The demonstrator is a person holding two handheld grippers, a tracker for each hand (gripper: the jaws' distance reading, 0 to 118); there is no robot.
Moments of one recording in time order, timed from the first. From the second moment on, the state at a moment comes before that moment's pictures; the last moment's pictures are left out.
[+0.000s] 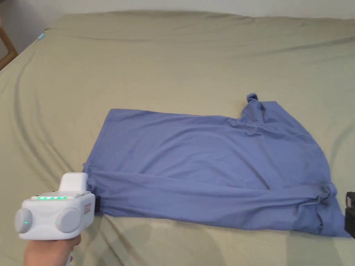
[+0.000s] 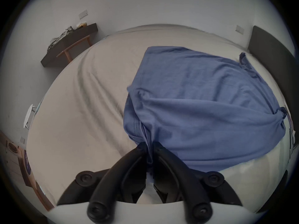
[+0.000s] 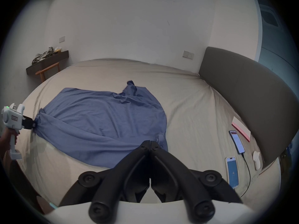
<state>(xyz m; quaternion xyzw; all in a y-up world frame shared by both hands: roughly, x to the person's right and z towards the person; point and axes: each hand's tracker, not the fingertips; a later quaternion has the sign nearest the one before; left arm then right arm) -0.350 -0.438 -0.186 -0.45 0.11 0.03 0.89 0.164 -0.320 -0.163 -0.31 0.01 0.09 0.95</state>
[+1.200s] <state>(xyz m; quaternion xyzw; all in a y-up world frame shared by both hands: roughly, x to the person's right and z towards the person) -0.333 -0.362 -0.128 -0.38 0.10 0.01 0.92 0.234 -0.368 -0.223 -0.50 0.03 0.01 0.87</state>
